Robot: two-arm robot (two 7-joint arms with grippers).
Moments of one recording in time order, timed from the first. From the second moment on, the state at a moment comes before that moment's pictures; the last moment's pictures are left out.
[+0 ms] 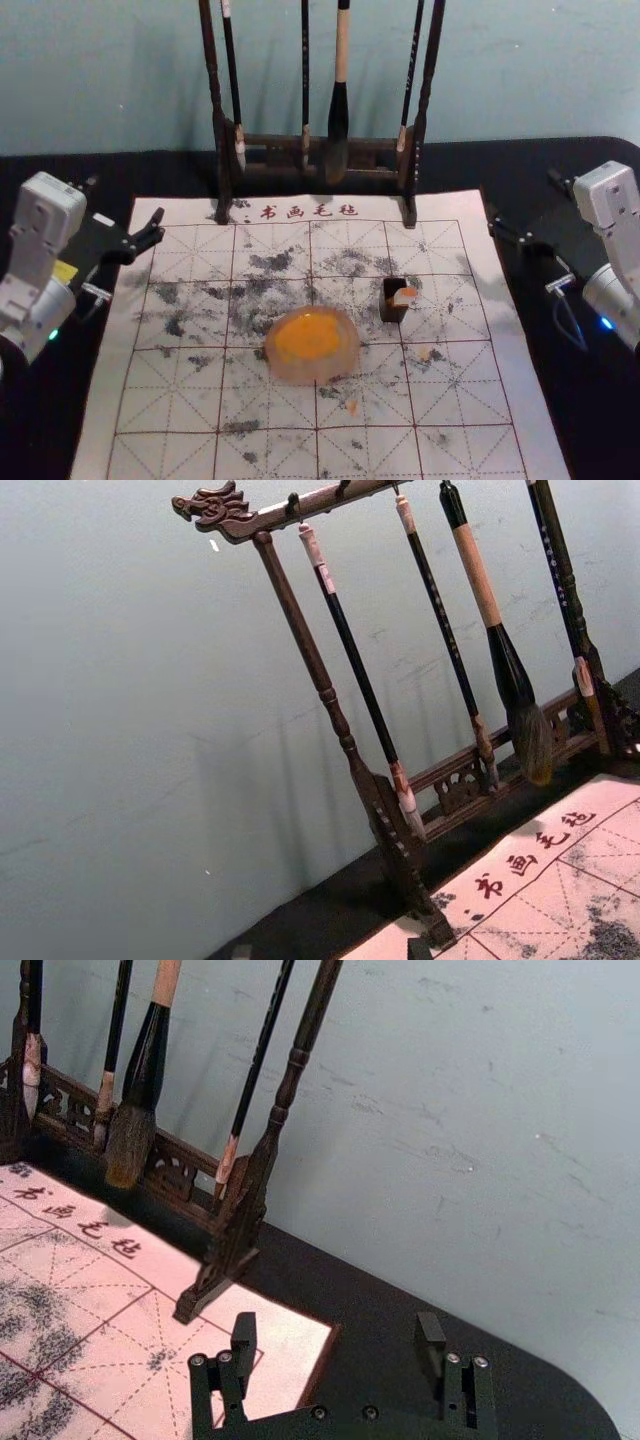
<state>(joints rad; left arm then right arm) -0.20 0.60 0.45 -1.41 -0.25 -0.12 0.03 0.20 0.60 -0.45 -1.41 0.25 -0.12 -0.03</state>
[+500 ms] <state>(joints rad) -0.20 0.60 0.45 -1.41 -0.25 -0.12 0.03 0.20 0.60 -0.45 -1.41 0.25 -0.12 -0.03</state>
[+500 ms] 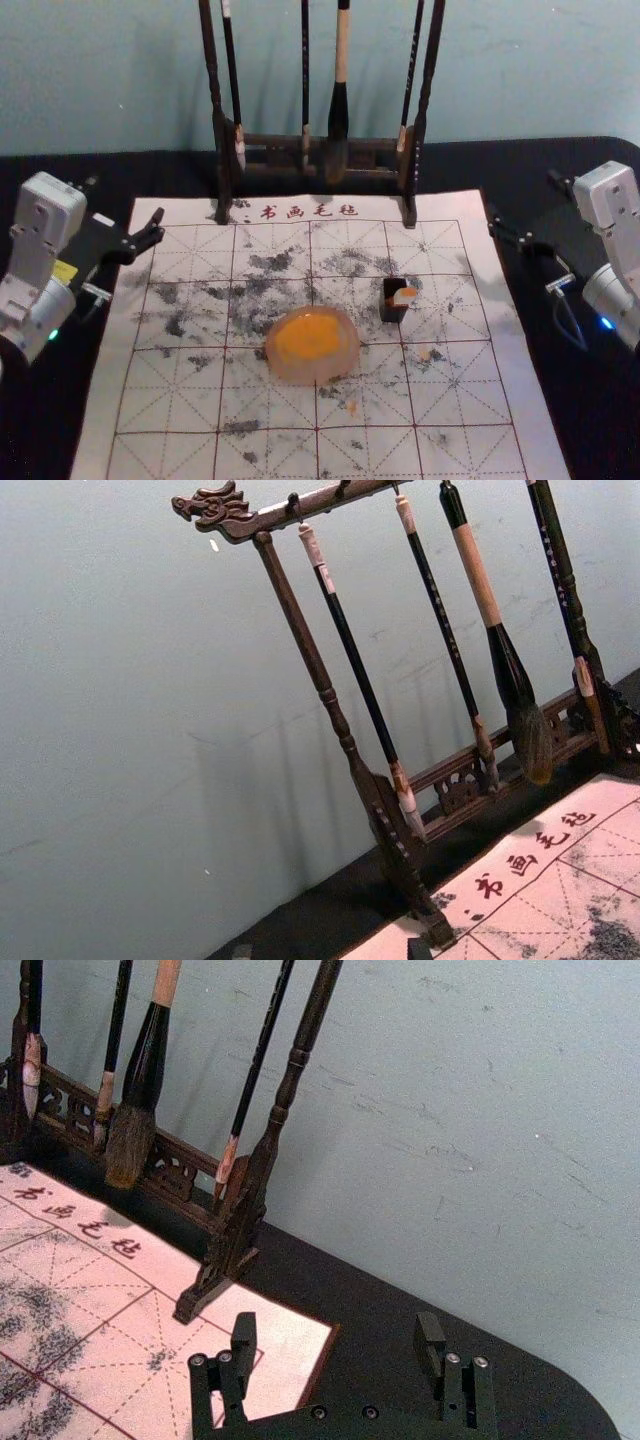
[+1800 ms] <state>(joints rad) -0.20 0.60 0.45 -1.41 -0.25 -0.12 0.03 0.17 0.69 -0.45 -1.48 0.29 -0.19 0.22</state>
